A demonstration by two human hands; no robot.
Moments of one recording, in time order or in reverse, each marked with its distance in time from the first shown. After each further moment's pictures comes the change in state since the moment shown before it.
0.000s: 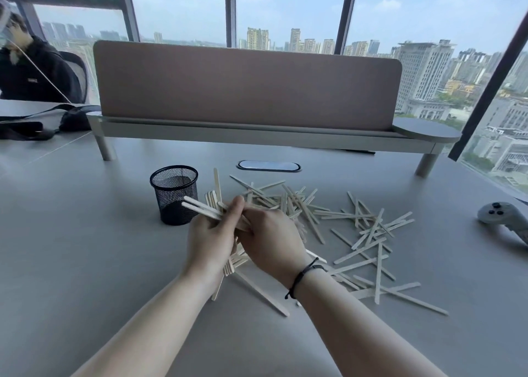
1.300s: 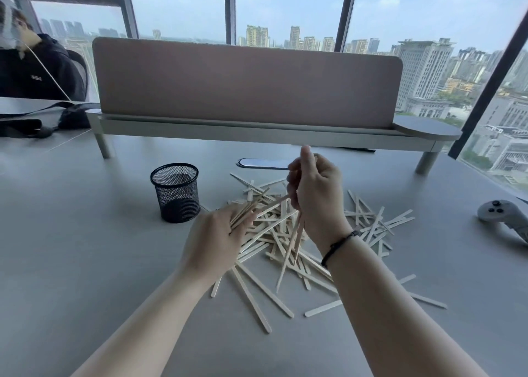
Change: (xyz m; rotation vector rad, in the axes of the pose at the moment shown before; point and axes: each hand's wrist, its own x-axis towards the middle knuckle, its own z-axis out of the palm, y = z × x) left_hand 0.003 0.004 -0.018 0.859 -0.198 0.555; right_hand 0.035 0.010 -0.061 1.040 0.411 0.530
